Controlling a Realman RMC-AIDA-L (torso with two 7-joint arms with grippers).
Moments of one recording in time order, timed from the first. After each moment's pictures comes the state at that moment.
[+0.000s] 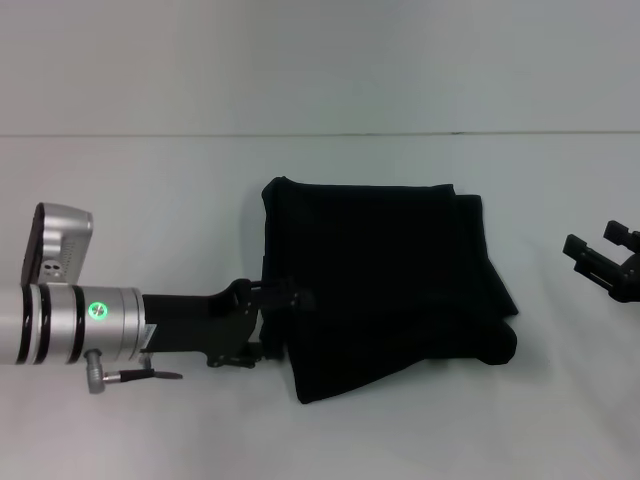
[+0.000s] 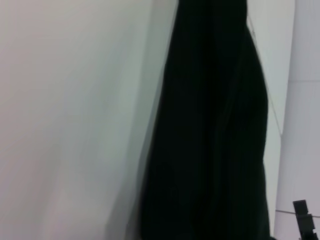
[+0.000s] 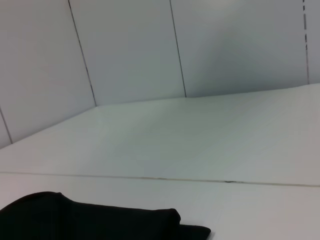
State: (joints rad) left arm -0.68 -2.04 0.75 0.34 2.07 1.30 -2.63; right arm 0.46 2.09 -0.24 -0.38 -1.89 -1.20 1.01
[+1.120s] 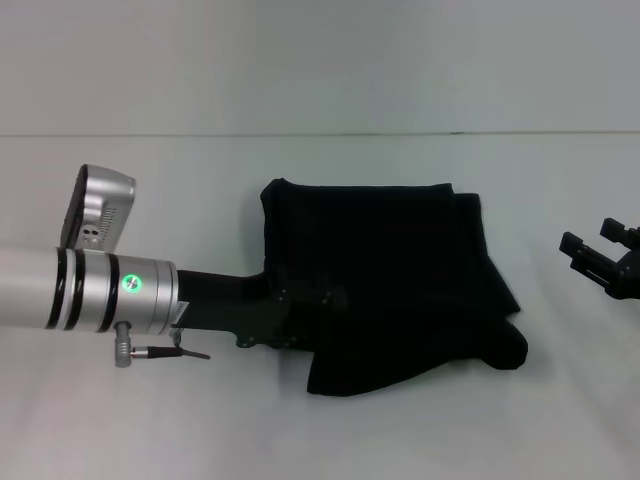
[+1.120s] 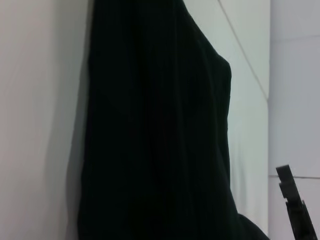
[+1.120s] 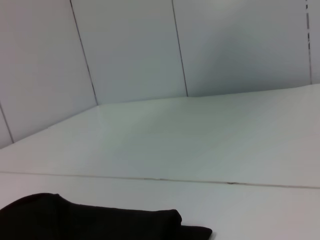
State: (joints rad) left arm -0.76 -2.04 0.80 0.35 2.07 1.33 -2.62; right arm 0.47 2.09 -0.24 -0.38 -1.89 -1.19 1.01
